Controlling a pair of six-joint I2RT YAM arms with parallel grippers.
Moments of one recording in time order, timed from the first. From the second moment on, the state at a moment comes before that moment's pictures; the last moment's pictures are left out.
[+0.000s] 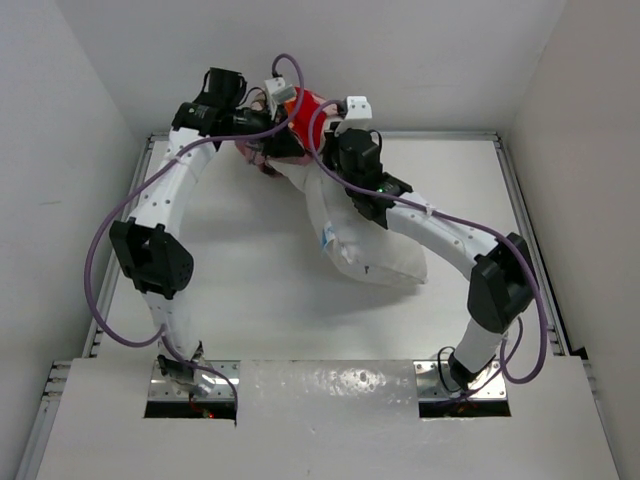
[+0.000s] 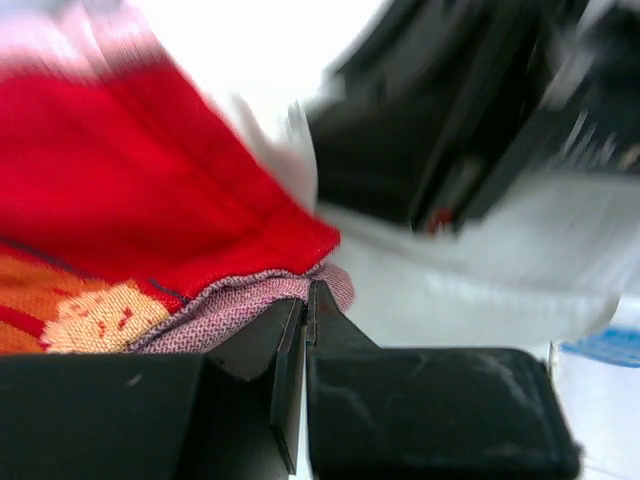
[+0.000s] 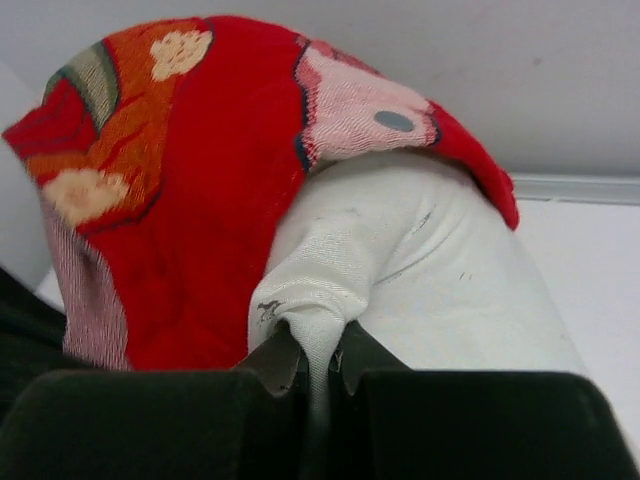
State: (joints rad) left arm -0.24 1.90 2.07 -0.88 1.00 0.41; right arm 0.67 1.73 1.42 0.19 0.43 0.22
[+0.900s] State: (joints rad) left arm -0.54 2.29 2.26 -0.93 0.74 0.43; right arm 0.32 1.43 0.63 0.33 -0.01 0.97
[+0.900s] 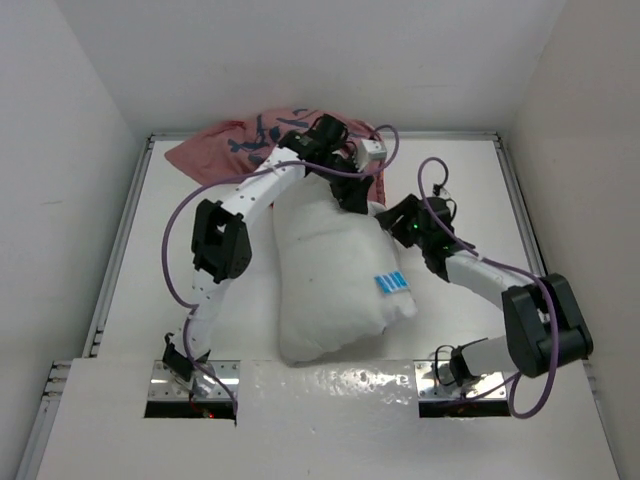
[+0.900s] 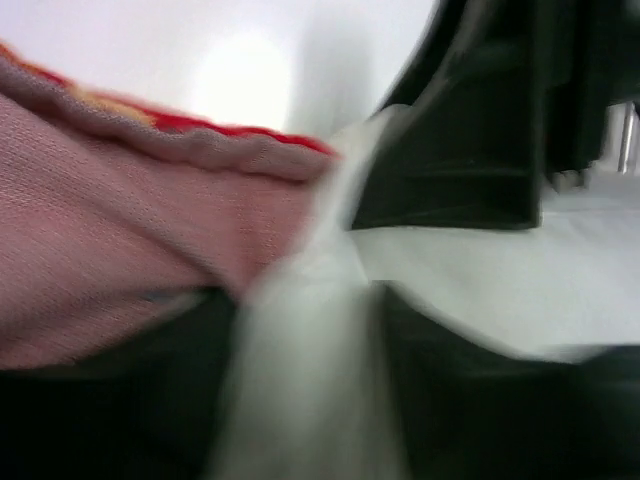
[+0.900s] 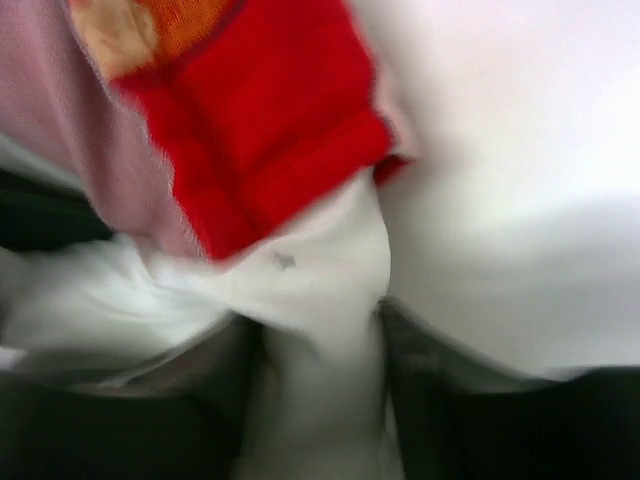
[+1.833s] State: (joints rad) left arm -0.34 2.28 2.19 -0.76 0.19 0.45; right arm 0.40 1.48 1.30 -0.29 -0.10 0.35
